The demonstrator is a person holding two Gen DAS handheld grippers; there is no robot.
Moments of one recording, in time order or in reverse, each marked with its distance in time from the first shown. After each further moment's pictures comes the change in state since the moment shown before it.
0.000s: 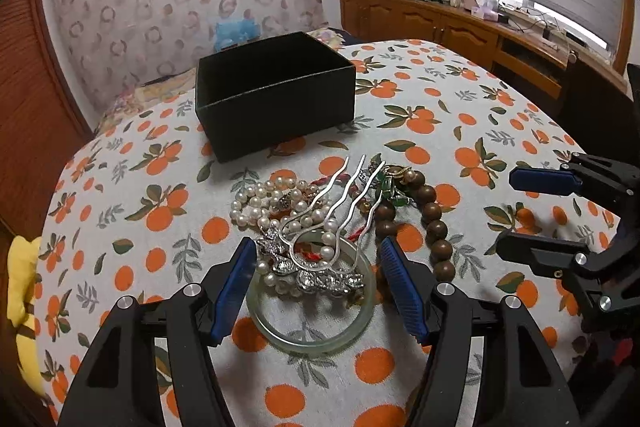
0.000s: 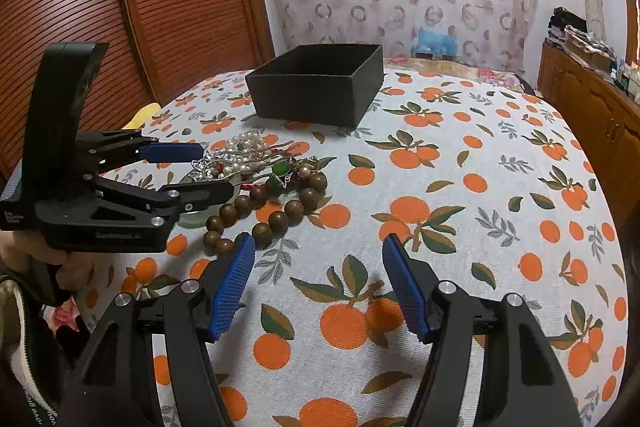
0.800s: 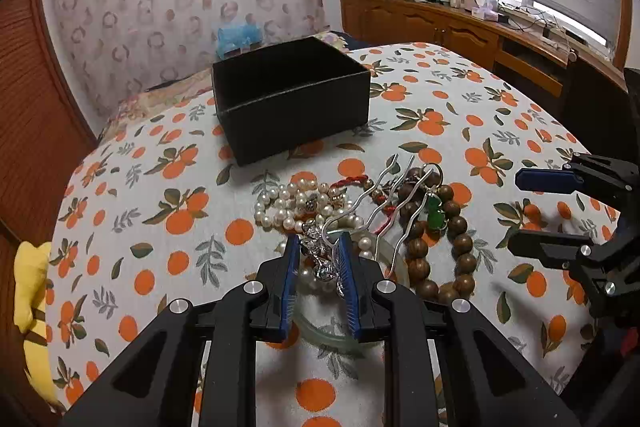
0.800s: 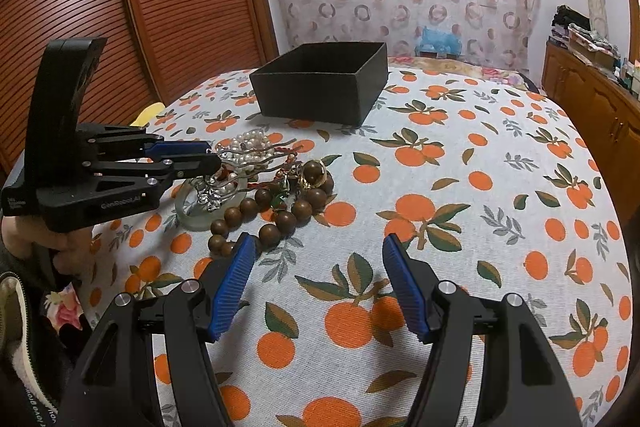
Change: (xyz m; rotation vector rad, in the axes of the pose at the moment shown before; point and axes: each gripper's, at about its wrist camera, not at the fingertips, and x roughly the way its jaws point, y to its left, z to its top) left arm -0.008 0.013 -0.002 0.010 -0.010 0.003; right arm 0.004 0.003 -0.001 0.000 0.002 0.013
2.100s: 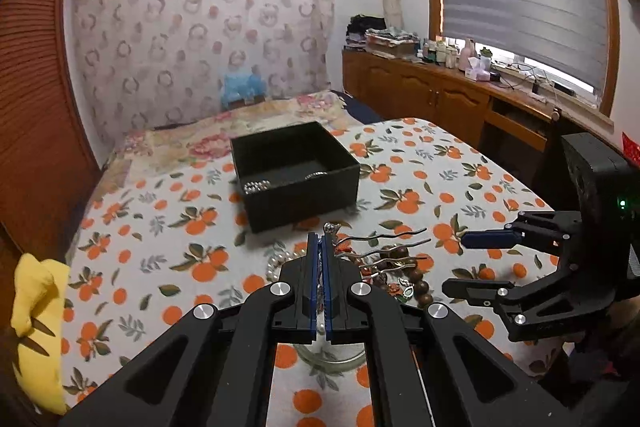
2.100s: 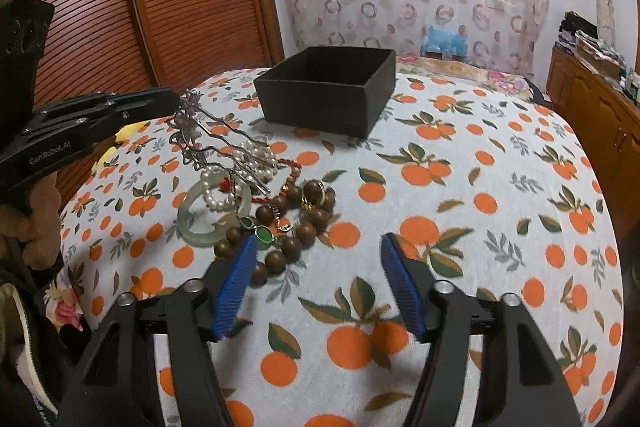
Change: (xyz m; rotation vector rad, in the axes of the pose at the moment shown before) left arm -0.061 0.005 0.019 -0.046 -0.215 -0.013; right arm 0.005 0.002 0.018 -0.037 0.023 0.009
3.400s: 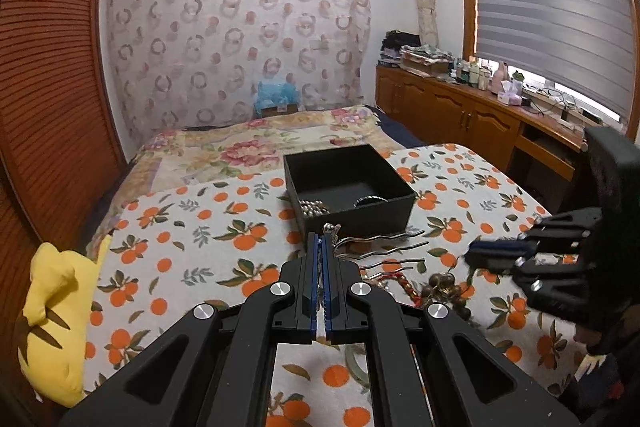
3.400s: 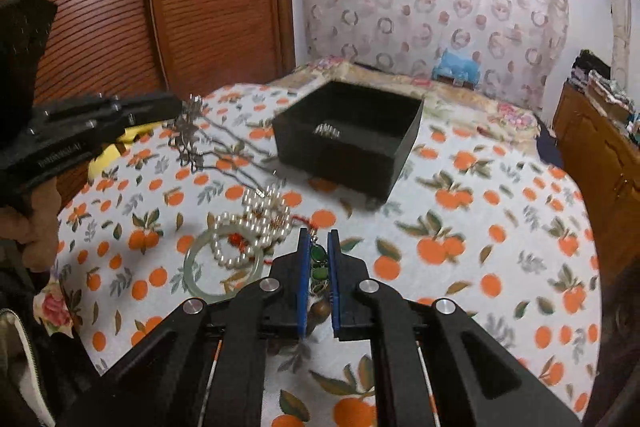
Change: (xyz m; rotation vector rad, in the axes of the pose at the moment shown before) left arm -0.003 0.038 0.013 -0.080 -0.044 0.093; right arm 0.002 0.019 0.054 -0.109 -0.034 -0.023
